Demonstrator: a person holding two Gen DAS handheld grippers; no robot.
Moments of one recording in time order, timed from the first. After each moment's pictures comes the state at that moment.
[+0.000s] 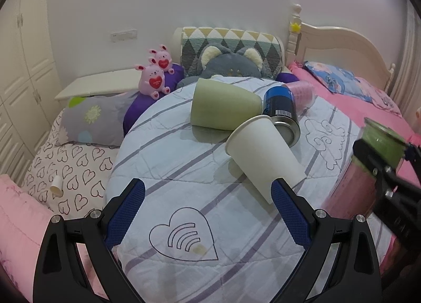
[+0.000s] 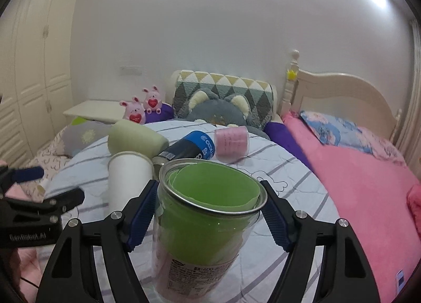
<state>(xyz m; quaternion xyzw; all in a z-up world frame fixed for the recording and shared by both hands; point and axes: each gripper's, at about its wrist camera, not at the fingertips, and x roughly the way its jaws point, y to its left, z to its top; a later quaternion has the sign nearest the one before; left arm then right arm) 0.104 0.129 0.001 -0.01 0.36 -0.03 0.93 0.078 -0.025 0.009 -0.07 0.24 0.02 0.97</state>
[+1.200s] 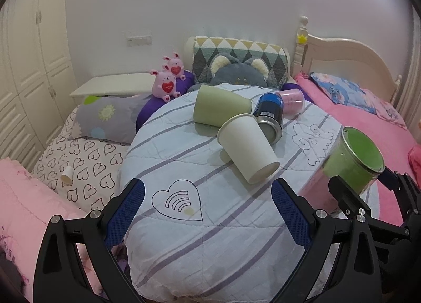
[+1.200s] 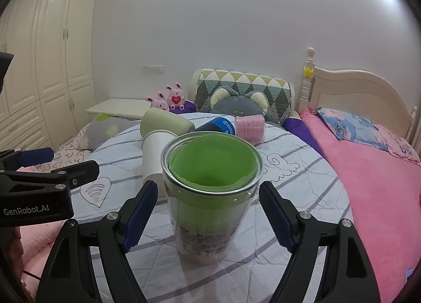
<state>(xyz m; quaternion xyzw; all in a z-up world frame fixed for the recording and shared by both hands) 0.044 0.109 0.024 -0.03 0.34 0.01 0.94 0.028 -0.036 0.001 -0.05 0.25 0.08 0.96</state>
